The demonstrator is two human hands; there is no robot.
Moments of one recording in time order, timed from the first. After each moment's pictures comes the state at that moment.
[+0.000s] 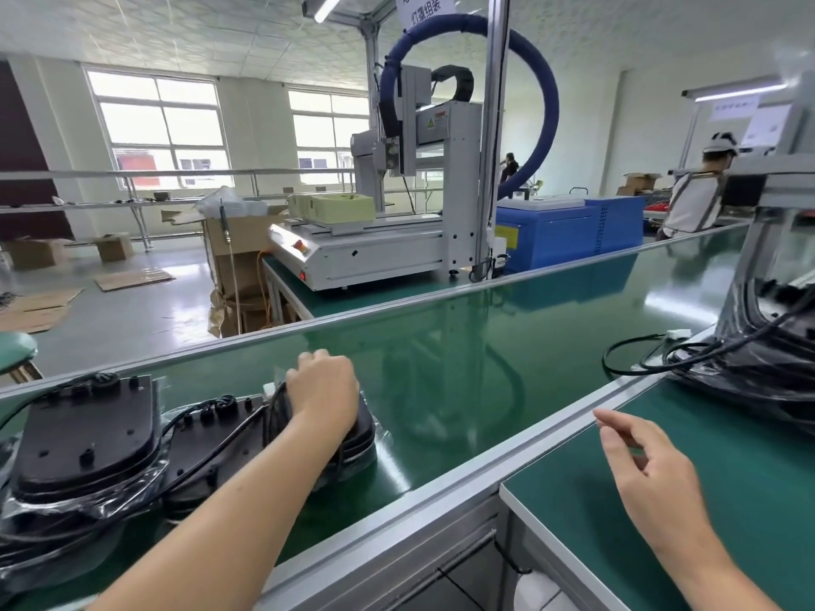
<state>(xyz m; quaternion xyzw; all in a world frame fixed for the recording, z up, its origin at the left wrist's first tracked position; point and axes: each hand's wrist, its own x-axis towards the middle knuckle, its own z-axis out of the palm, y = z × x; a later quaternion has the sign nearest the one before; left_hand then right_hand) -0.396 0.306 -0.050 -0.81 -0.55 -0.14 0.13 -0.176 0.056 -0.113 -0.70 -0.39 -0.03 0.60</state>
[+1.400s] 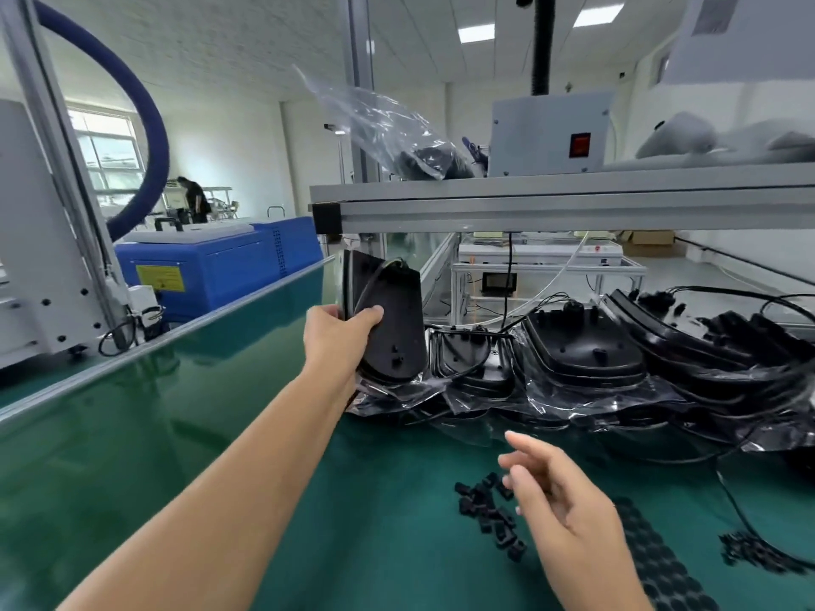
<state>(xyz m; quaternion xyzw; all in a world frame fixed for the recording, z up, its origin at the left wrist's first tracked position) 0.001 0.120 0.024 -0.68 -0.17 -0.27 -0.66 -0.097 -0.108 -0.082 -0.74 -0.15 -0.16 0.63</state>
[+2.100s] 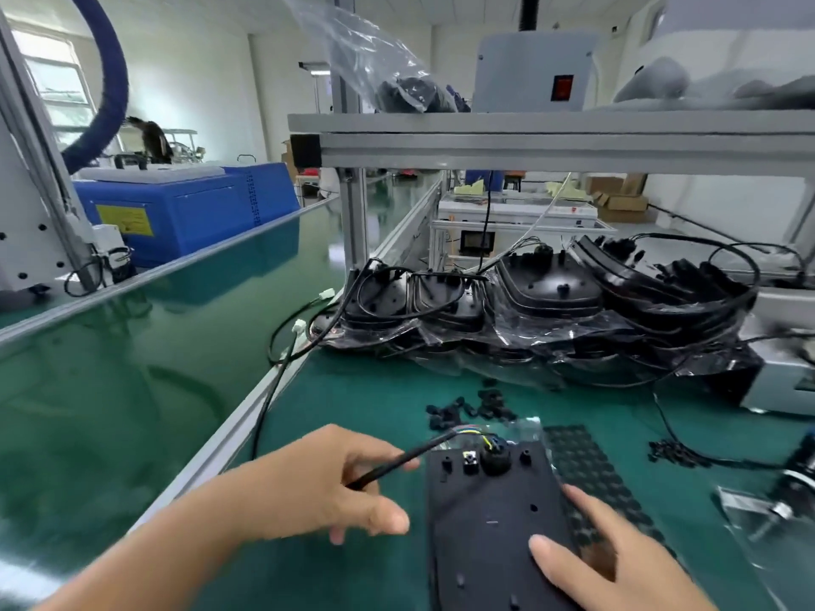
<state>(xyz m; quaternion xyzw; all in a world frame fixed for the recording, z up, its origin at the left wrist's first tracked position) -0.159 0.106 -0.046 -0.89 0.14 0.18 -0.40 -0.185 -0.171 -0.075 -0.87 0.00 0.08 0.48</state>
